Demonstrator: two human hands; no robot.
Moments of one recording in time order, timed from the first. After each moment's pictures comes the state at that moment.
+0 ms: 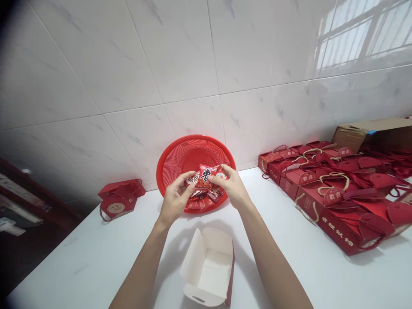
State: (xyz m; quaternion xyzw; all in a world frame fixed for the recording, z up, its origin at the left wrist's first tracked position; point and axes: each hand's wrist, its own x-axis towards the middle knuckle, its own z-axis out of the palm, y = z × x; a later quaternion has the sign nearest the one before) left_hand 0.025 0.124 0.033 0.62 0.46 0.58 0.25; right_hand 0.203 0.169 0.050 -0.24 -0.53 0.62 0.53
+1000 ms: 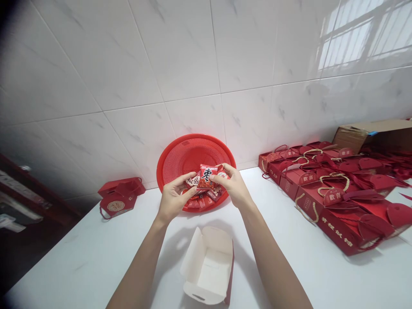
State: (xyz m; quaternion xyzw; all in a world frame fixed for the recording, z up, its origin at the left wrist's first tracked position) left_hand 0.022 0.122 0.038 0.59 0.47 0.59 0.28; right_hand 0.206 0.169 0.049 -0.25 -0.54 0.61 0.52
